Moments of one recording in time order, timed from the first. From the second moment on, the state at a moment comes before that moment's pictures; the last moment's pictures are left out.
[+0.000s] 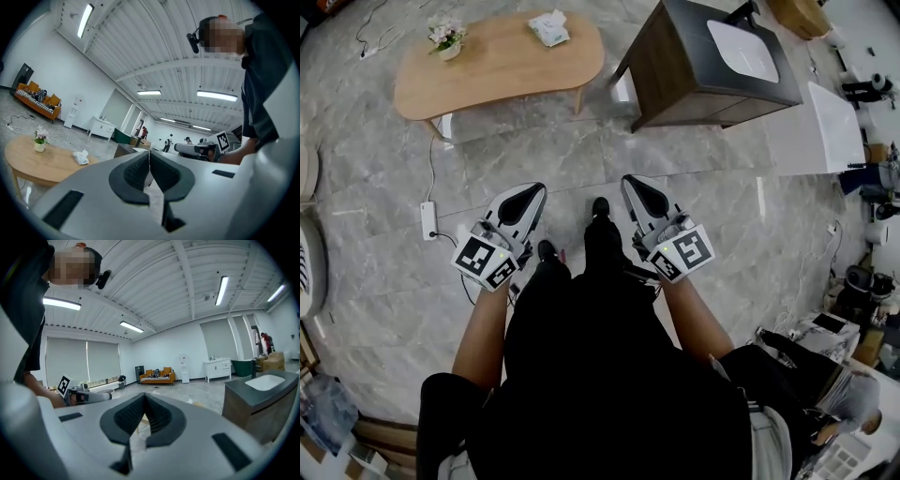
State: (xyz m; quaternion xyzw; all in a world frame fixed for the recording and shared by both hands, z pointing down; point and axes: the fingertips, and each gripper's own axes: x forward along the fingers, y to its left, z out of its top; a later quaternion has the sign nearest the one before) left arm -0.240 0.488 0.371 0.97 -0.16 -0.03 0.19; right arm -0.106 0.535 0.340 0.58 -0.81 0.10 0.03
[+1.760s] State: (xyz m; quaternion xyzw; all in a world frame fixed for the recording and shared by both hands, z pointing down) left arm -0.054 -0.001 0.390 0.94 -0.25 -0.04 0.23; right arm 0.101 0.044 0.363 0.48 -0.86 0.14 0.06
